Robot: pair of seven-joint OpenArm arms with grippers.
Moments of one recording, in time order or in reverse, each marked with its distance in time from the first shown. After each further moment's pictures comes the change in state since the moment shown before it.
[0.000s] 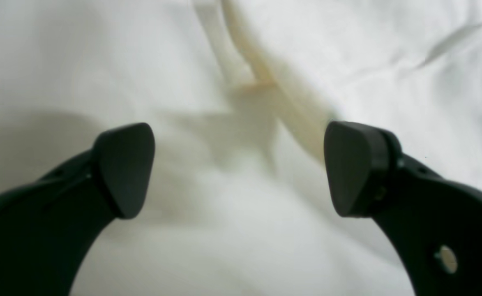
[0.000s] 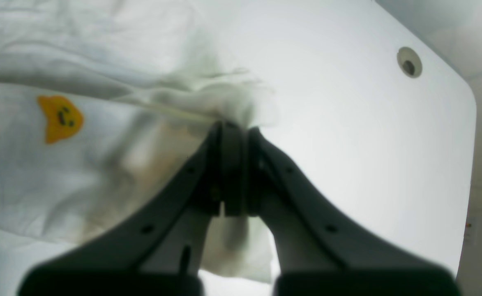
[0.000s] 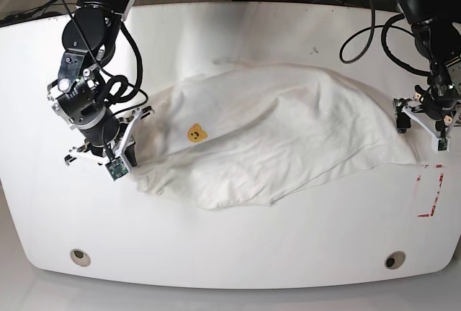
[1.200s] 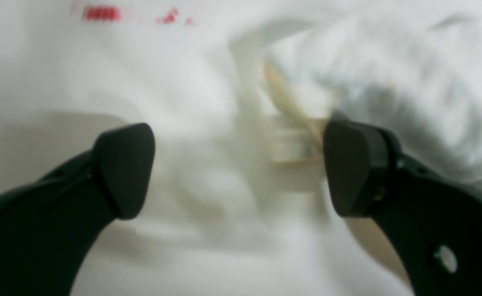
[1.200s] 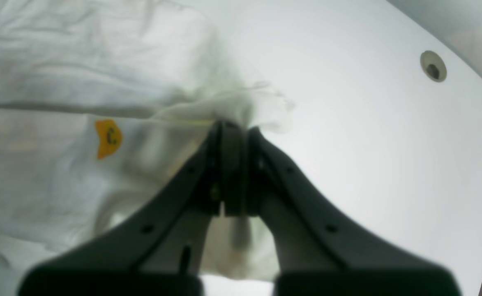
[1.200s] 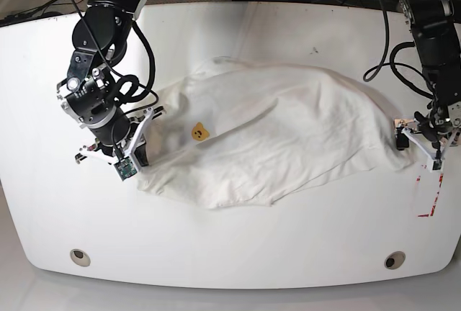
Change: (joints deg) left arm -15.3 -7.0 14.1 -29.2 2.6 0.6 -14.4; right arm 0.0 -4.3 0.0 0.0 -0.5 0.0 0.0
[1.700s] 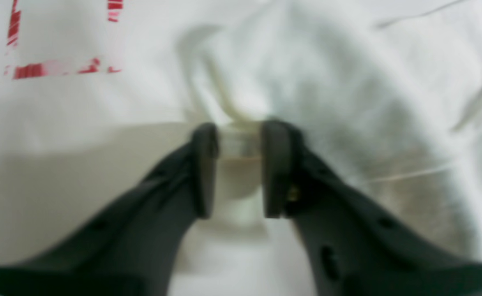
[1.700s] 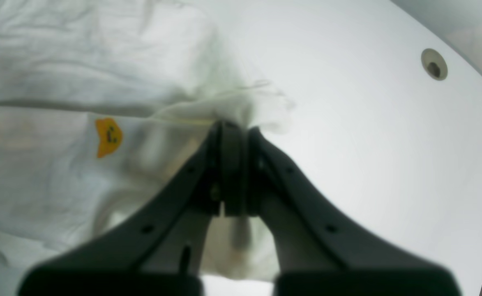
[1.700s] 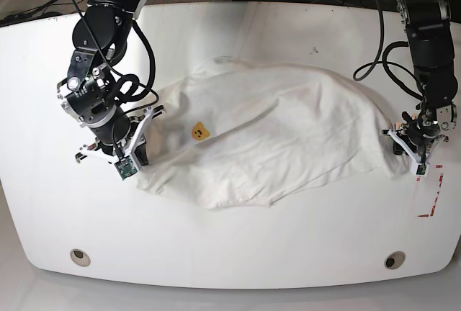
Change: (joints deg) left arm -0.4 1.5 5.1 -0.5 -0.3 -0.2 -3.8; right arm -0.2 0.0 0.0 0.0 -0.1 0.0 0.0
